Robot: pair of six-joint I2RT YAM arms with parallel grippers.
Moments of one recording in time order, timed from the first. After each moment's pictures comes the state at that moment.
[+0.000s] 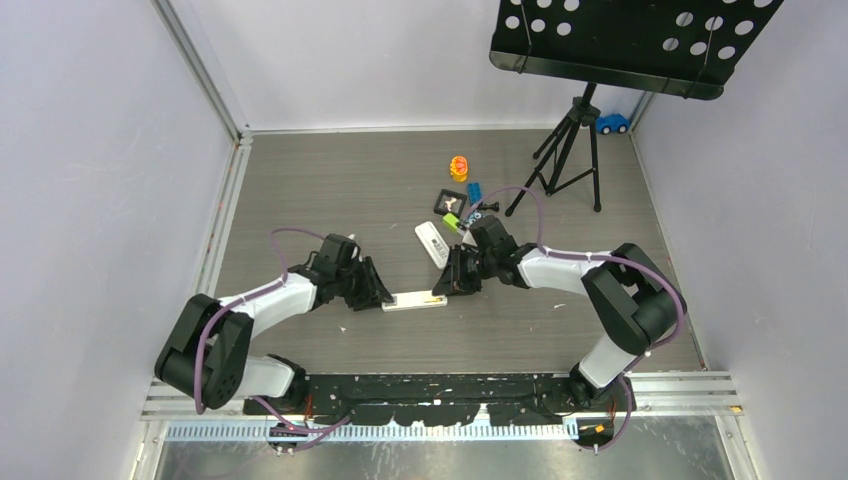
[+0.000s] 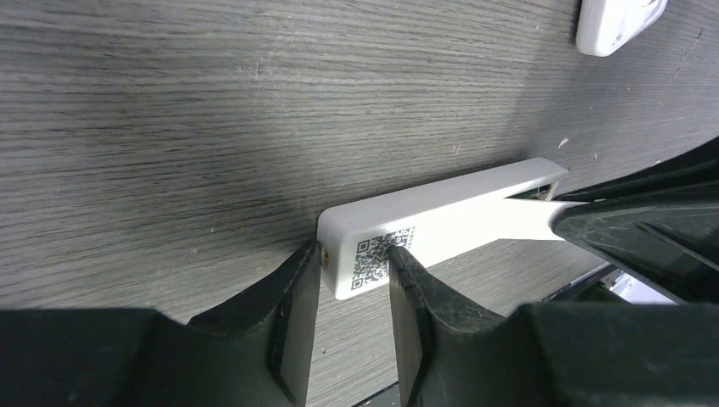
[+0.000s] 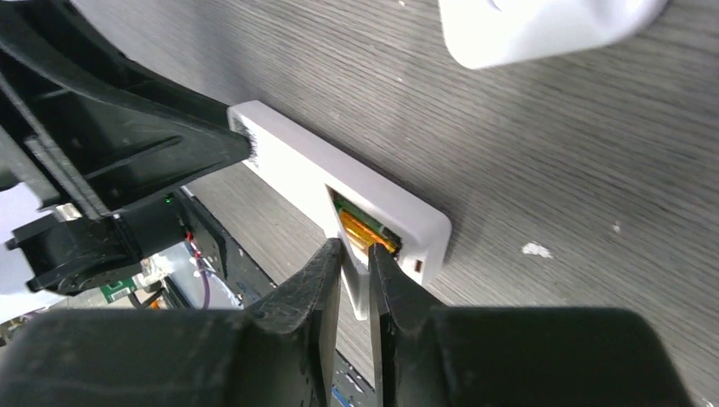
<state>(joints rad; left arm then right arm) -0.44 1.33 0.53 -0.18 0.30 -0.81 0.64 1.63 0.77 0.03 -0.50 0.77</state>
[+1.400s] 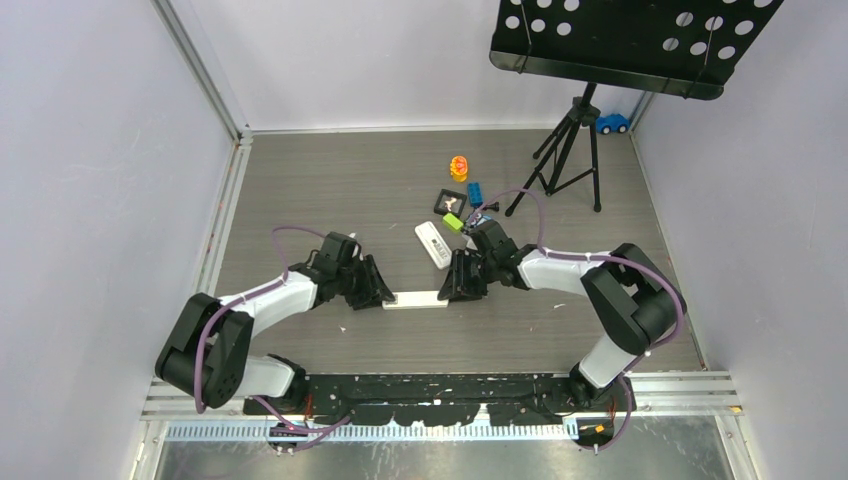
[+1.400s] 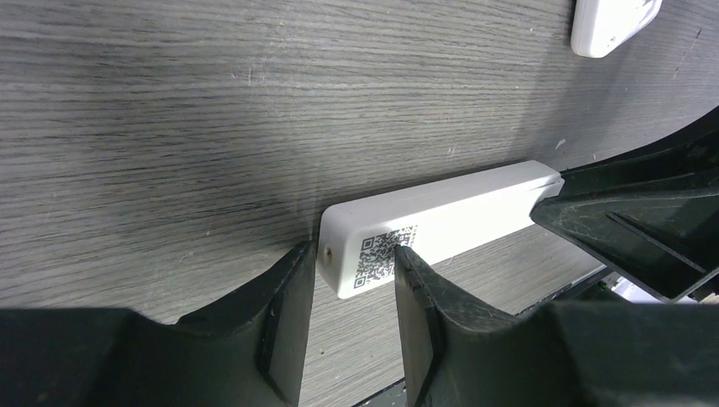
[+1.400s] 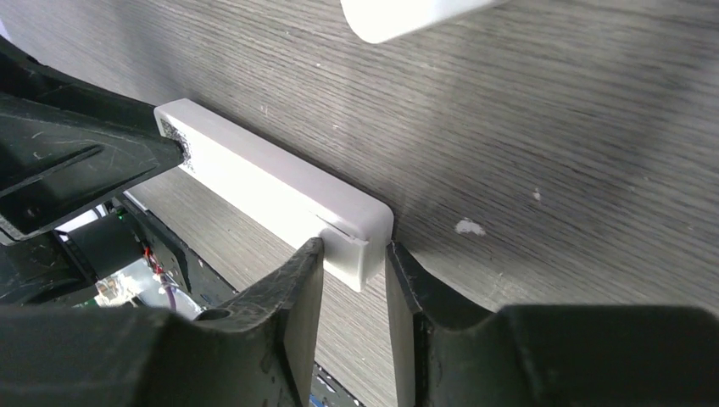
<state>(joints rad) -0.44 1.34 0.55 -0.19 0.30 -0.80 0.64 1.63 0.76 -0.07 -0.39 0.74</state>
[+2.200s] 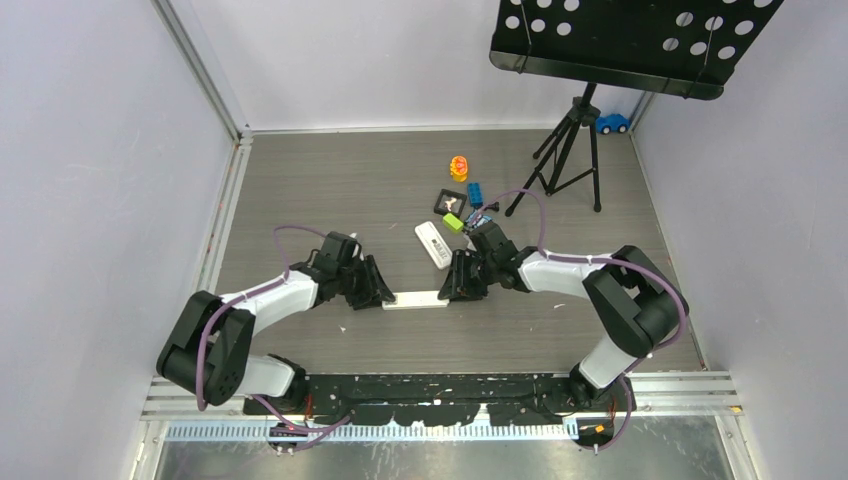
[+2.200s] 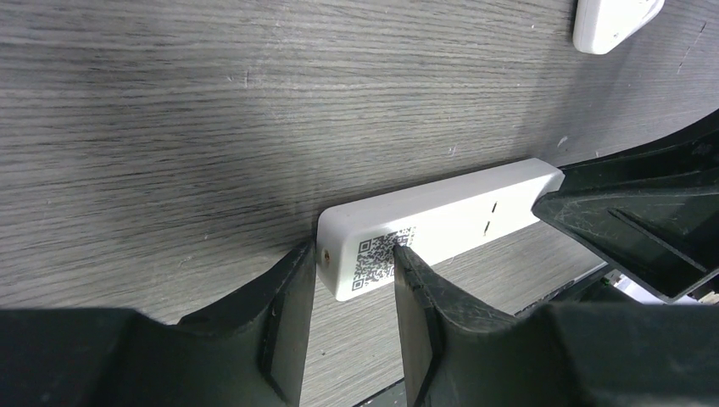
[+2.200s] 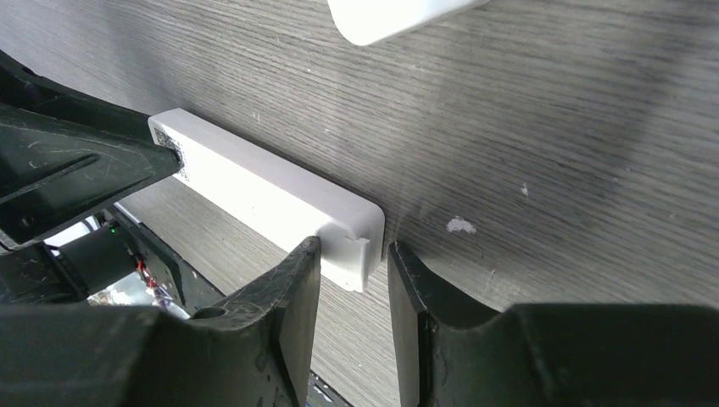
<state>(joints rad) -0.44 1.35 0.55 -0.19 0.31 -0.79 0.65 1.63 0.74 -0.04 -0.36 0.76</state>
